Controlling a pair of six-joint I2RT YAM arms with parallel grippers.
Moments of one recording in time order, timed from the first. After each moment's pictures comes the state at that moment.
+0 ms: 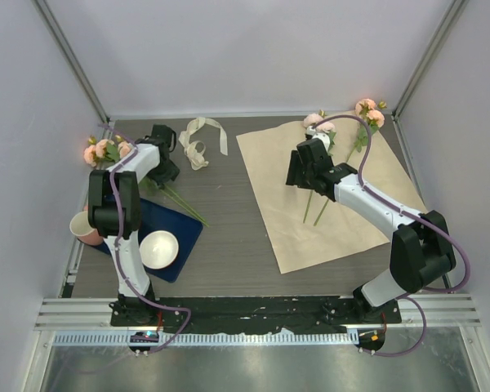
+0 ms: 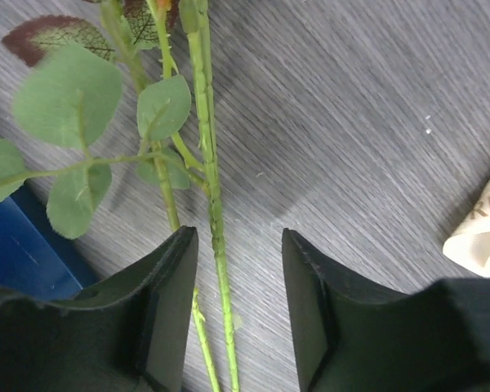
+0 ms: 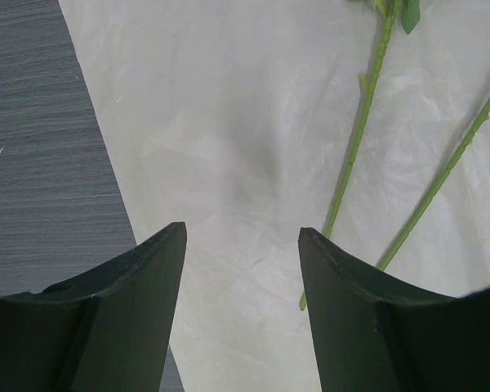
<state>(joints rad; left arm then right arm) -0.09 2.01 1.49 -0.70 -0.31 -0.84 0.47 1.52 1.12 -0.39 0.26 0.49</state>
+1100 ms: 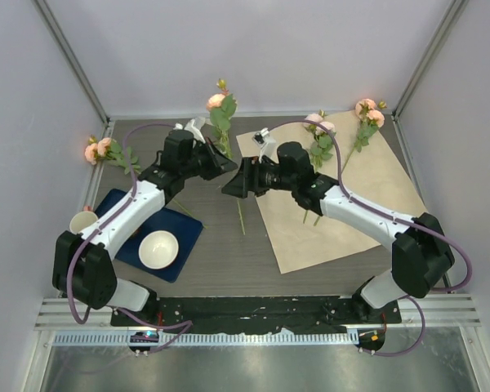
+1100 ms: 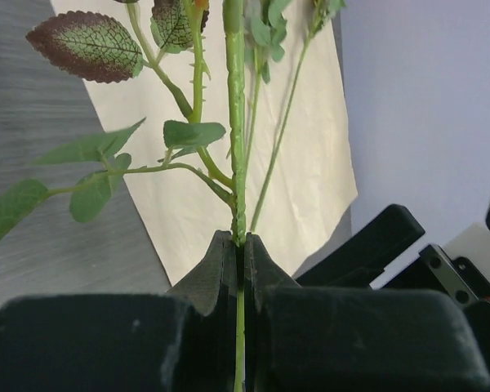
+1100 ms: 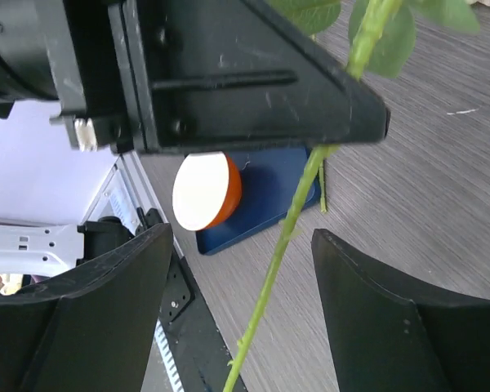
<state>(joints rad) -0.41 1.42 1.13 -0.16 0.28 -0.84 0.68 1.51 1.11 0.05 -0.47 0.57</state>
